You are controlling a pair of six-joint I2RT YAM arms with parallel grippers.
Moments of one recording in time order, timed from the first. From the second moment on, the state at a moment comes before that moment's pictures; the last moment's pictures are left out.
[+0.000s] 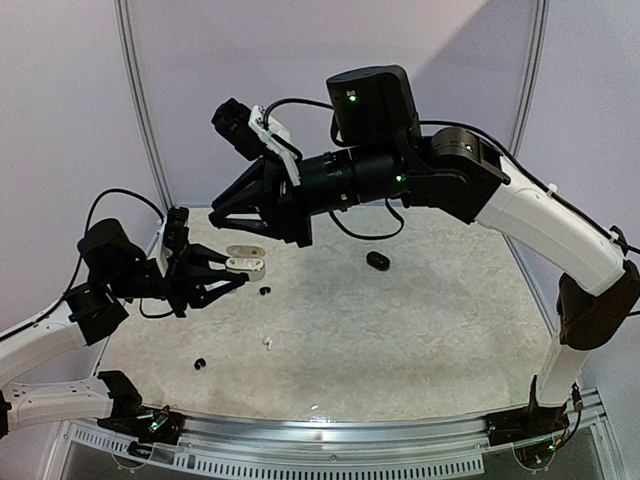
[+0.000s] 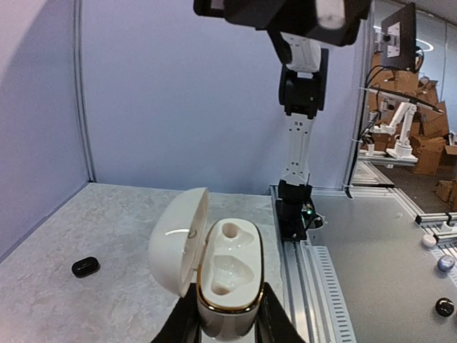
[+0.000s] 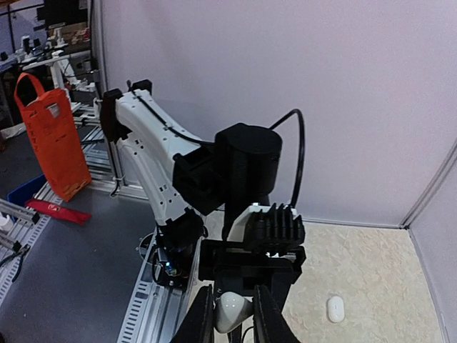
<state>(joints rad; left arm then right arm) -0.65 0.79 0.56 0.31 0.80 -0.09 1.23 1.85 2.20 -0.58 -0.38 -0.17</state>
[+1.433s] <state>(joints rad) -0.65 0.86 0.62 0.26 0.98 -0.04 1.20 1.89 2.11 -0.69 -0.44 -0.42</state>
